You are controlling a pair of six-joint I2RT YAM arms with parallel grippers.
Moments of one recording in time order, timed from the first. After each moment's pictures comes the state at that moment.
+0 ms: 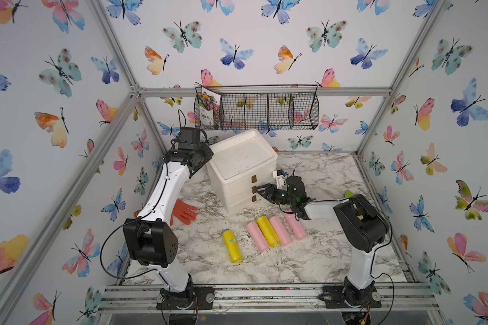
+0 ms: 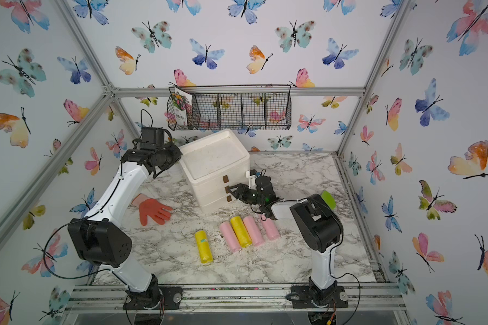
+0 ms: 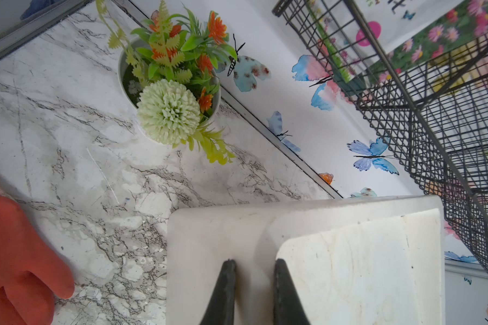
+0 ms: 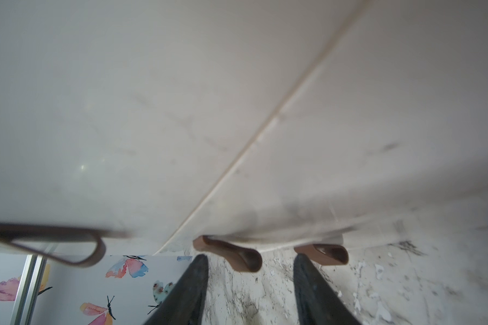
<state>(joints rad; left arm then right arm) -0.16 1.69 1.72 -0.74 0.00 -0.82 0.59 1.94 0.99 0.64 -0.52 0.97</state>
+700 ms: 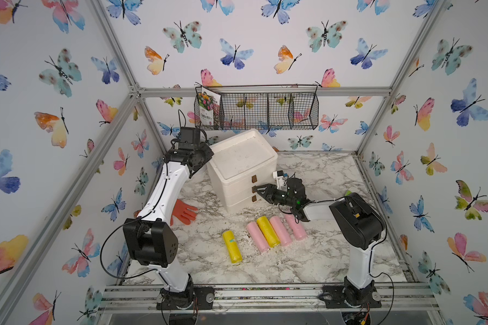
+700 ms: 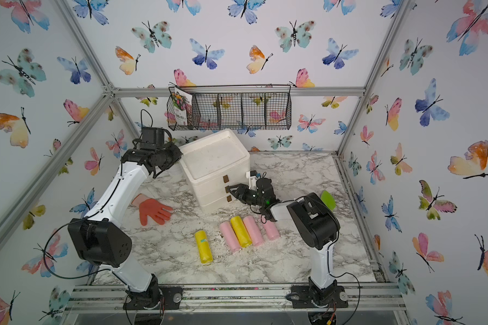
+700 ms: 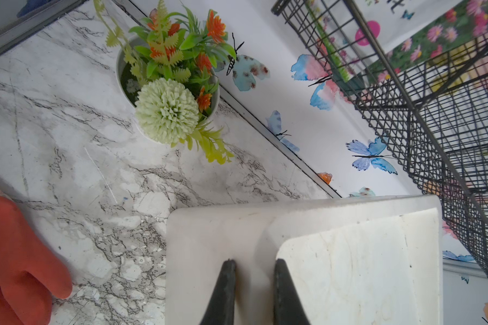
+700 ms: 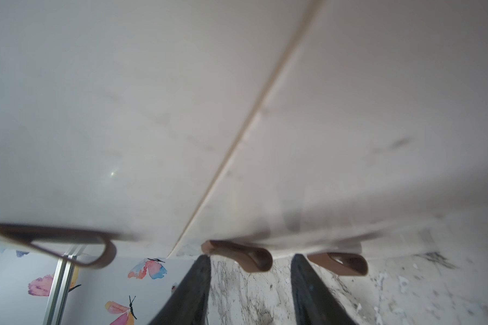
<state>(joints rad) -0.16 1.69 1.72 -0.74 0.01 -0.82 0.60 1.98 0.94 0.80 -0.55 1.06</state>
